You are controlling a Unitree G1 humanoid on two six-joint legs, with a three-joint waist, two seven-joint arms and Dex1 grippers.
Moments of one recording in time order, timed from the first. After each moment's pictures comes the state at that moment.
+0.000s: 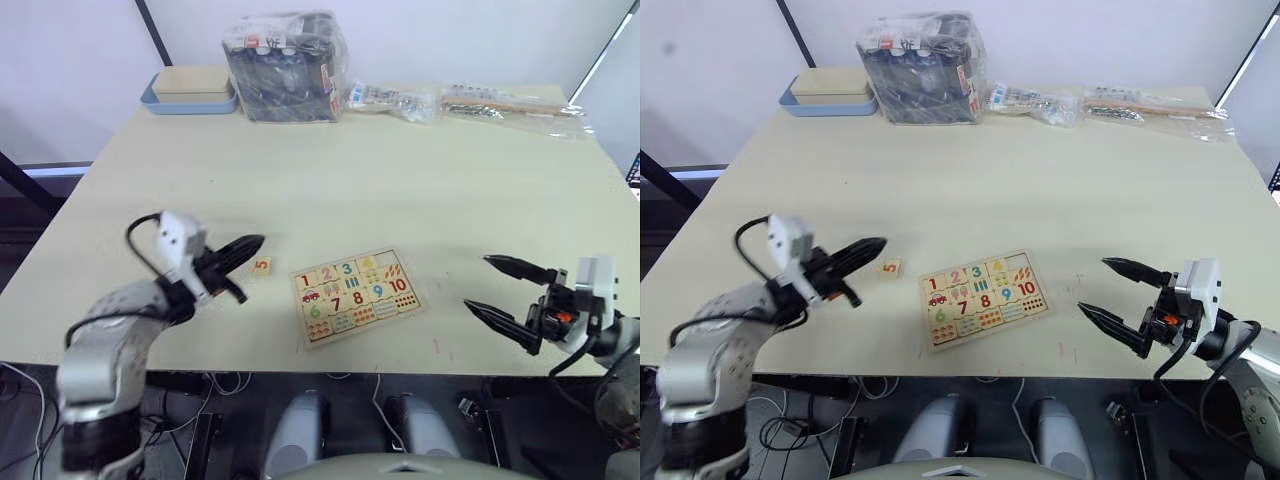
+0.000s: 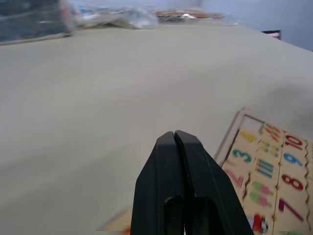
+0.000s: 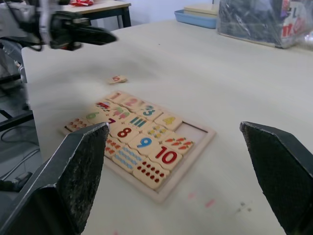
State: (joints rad) left arm 0.02 0.52 0.42 -0.40 -0.49 0.62 -0.80; right arm 0.23 -0.67 -0.32 -0.38 0.71 0.22 1.01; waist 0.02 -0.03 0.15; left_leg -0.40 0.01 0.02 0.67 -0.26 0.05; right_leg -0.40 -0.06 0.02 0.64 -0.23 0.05
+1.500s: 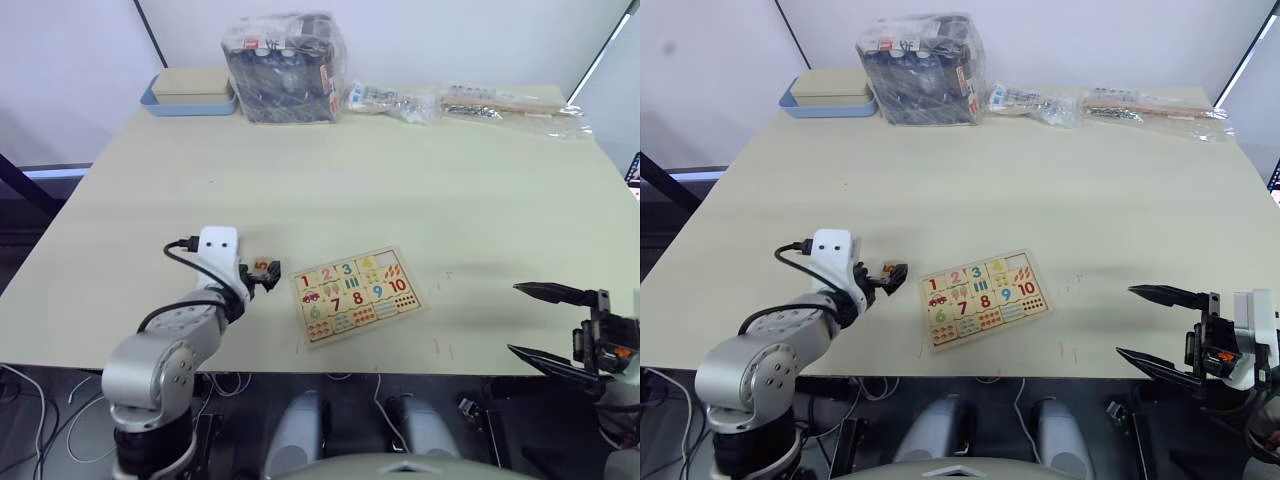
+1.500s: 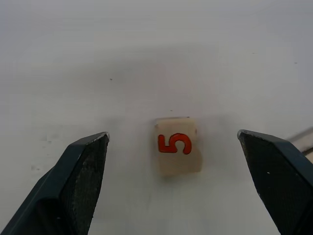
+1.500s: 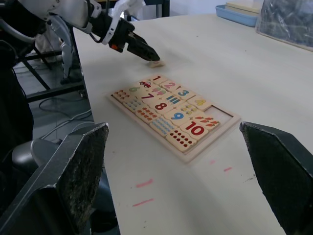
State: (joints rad) left arm -0.19 0.30 0.22 -0.71 -0.42 1.38 0.04; right arm 0.31 -0.75 -0.45 -0.31 0.75 0.10 1.37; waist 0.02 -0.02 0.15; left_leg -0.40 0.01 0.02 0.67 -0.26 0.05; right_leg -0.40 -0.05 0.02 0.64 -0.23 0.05
